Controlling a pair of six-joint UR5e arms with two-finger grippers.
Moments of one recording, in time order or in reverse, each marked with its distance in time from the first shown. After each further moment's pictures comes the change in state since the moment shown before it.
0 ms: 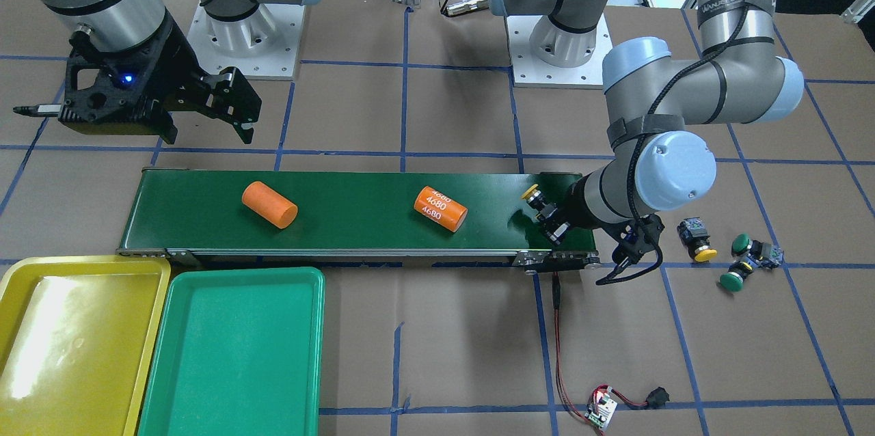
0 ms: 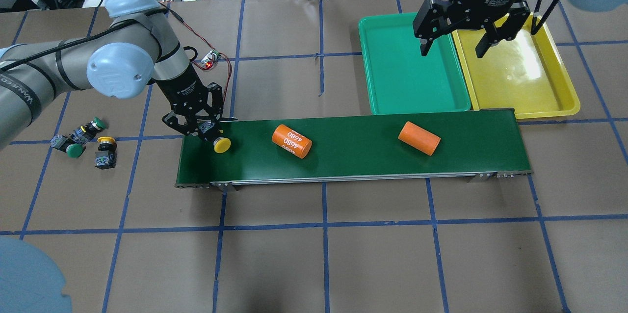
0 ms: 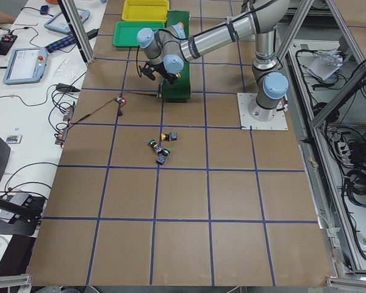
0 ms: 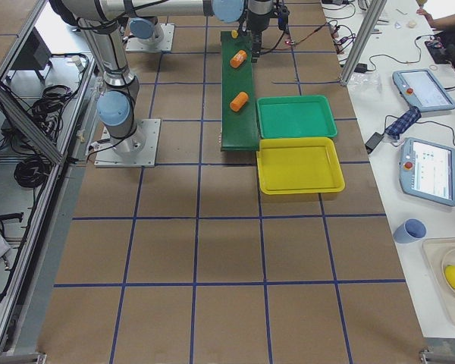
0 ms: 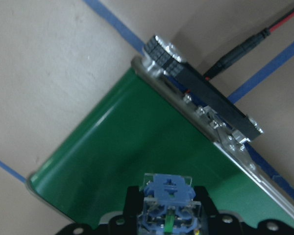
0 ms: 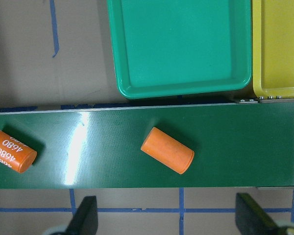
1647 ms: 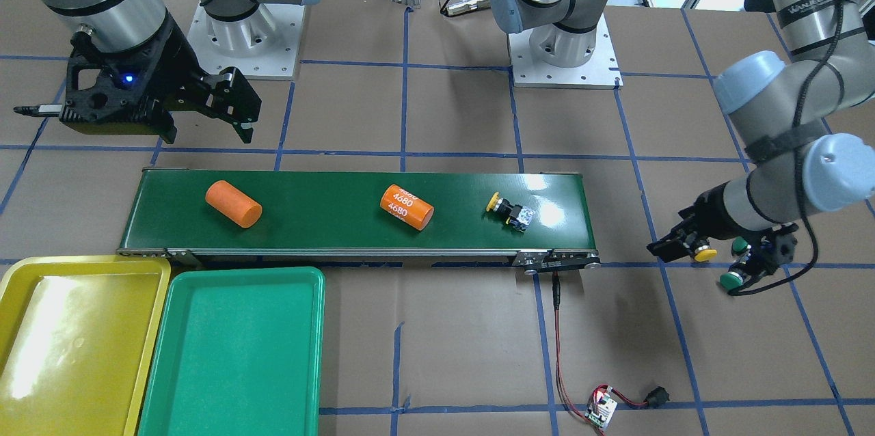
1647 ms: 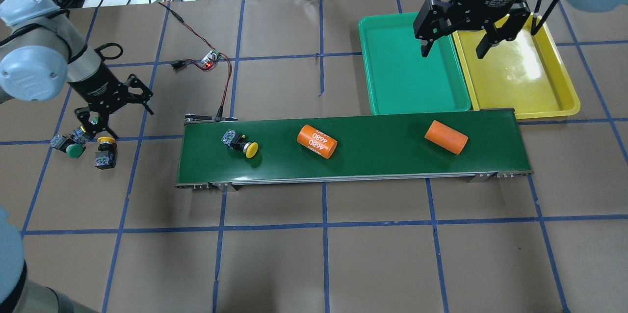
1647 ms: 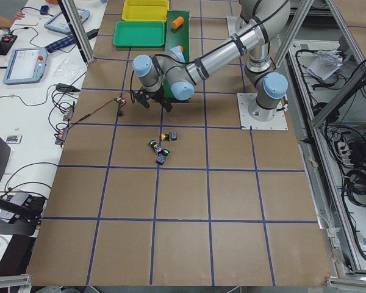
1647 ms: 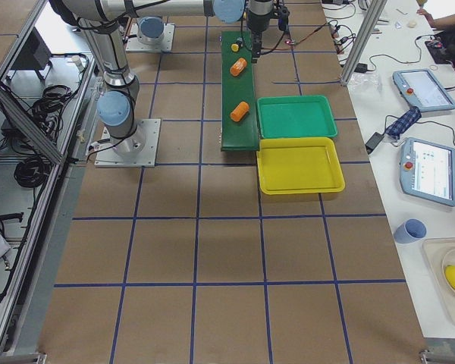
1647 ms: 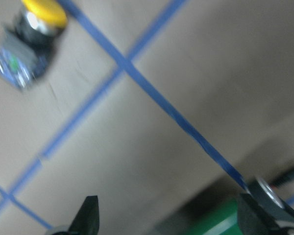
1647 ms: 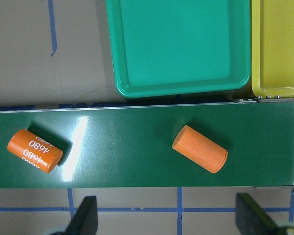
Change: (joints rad) left arm 0.365 -0.016 -0.006 0.105 0.088 0.576; right arm 0.001 0.000 0.001 0.001 -0.007 -0.002
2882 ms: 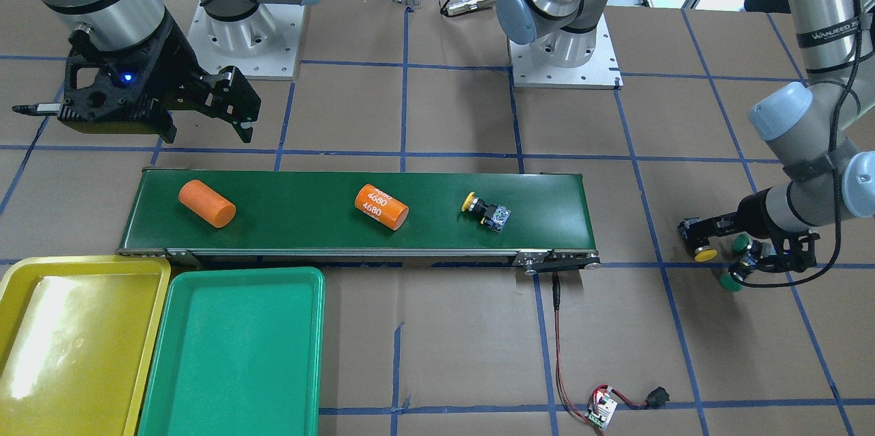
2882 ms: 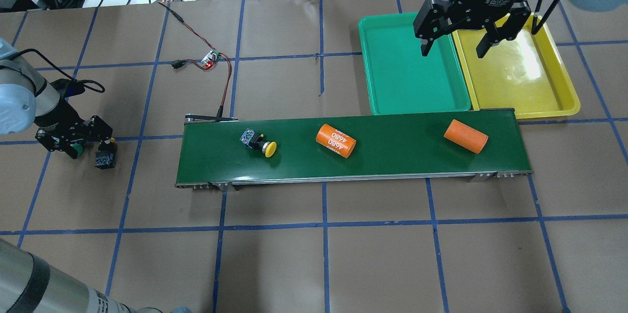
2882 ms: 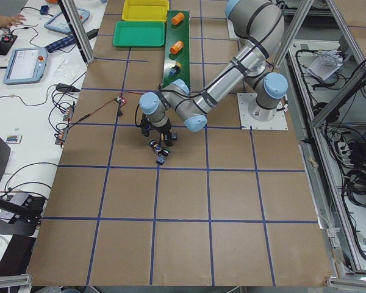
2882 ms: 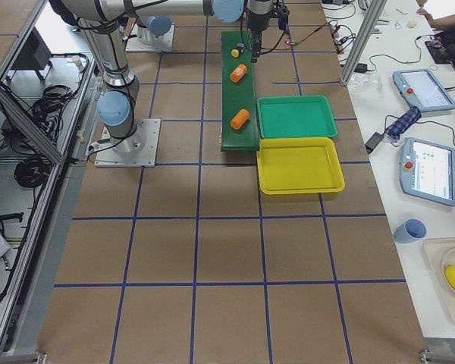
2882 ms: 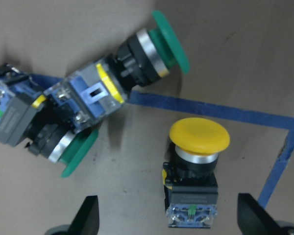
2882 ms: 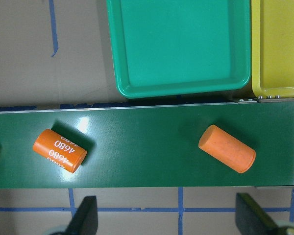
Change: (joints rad) left arm 0.153 -0.092 -0.063 0.136 0.073 0.646; right arm -0.001 -0.002 -0.001 0.000 0.004 0.001
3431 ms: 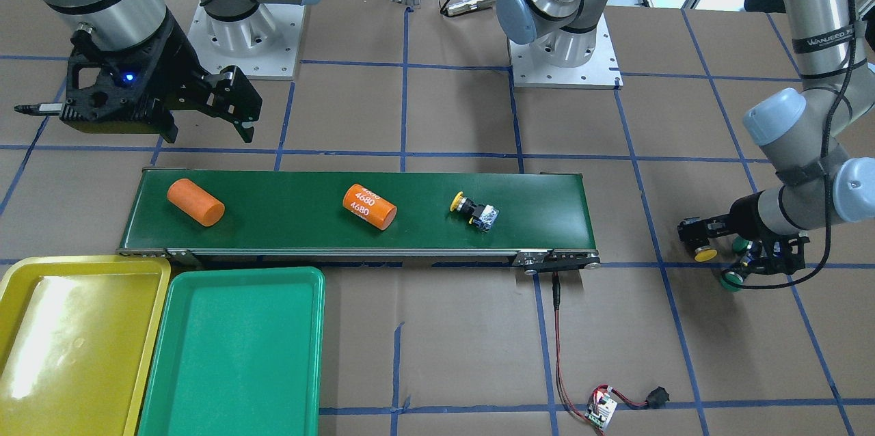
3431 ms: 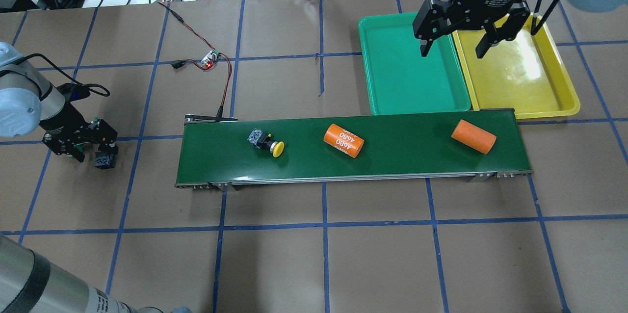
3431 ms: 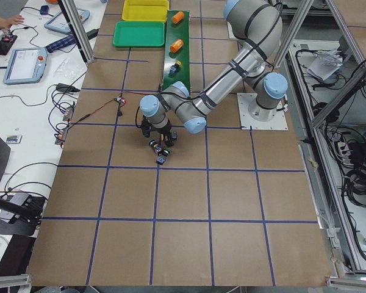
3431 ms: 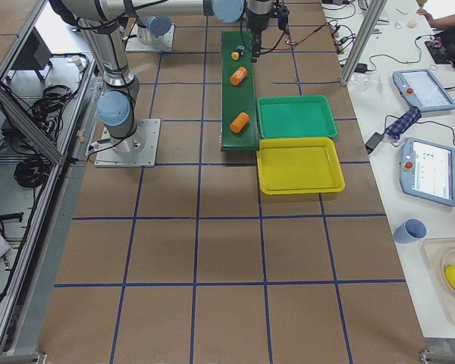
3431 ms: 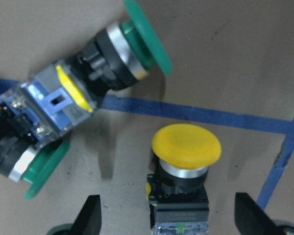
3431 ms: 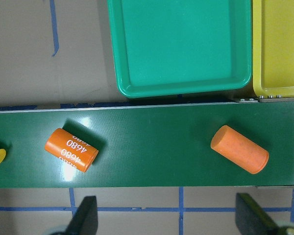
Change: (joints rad) left arm -0.002 -0.015 -0.010 0.004 -0.007 0.007; right arm 0.001 0.000 0.001 0.000 0.001 0.001
